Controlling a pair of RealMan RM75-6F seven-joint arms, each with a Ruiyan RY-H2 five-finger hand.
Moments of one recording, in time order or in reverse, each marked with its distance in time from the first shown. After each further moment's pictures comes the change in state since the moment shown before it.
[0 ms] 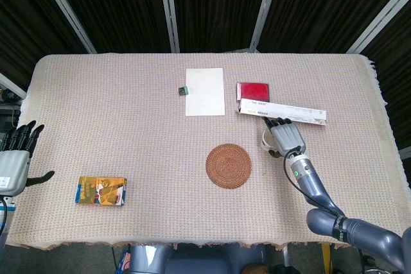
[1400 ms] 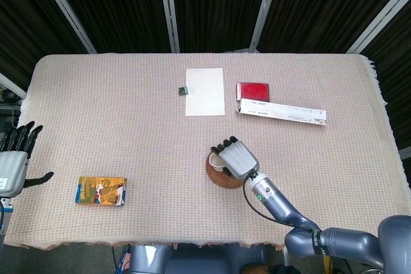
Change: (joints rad) left arm 0.005 0.022 0.008 -0.014 0.008 0.006 -0.035; right arm 0.077 -0.092 -0.093 -0.194 -0.263 0.113 -0.075
